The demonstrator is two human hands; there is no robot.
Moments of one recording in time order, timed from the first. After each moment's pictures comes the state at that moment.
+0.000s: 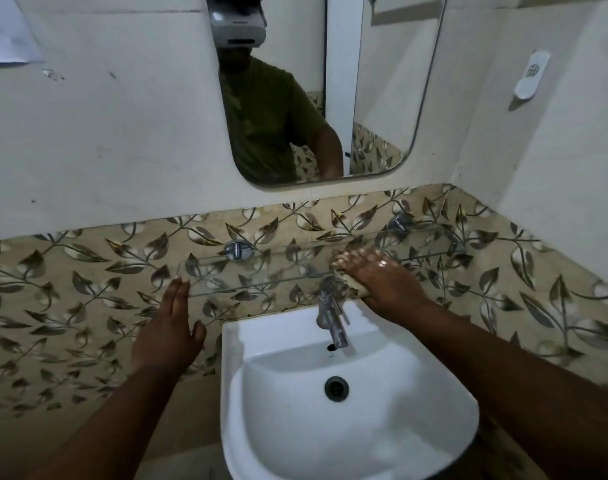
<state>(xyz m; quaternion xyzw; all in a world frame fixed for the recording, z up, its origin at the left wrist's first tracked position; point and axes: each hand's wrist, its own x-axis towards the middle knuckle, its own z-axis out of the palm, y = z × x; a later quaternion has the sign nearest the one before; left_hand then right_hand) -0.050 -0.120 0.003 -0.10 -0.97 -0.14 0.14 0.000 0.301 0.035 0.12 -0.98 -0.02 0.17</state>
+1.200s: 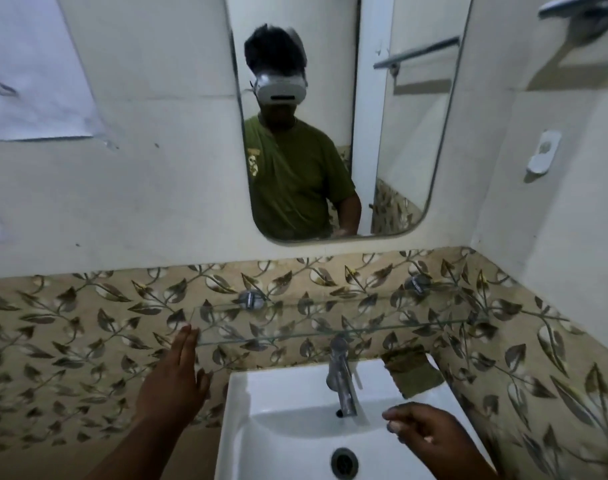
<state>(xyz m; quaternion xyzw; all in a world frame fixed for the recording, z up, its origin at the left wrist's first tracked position) -0.045 -0.110 -0.008 -0.06 -0.98 -0.11 0.15 0.126 0.305 -0.001 -0.06 -0.87 0.50 0.02</state>
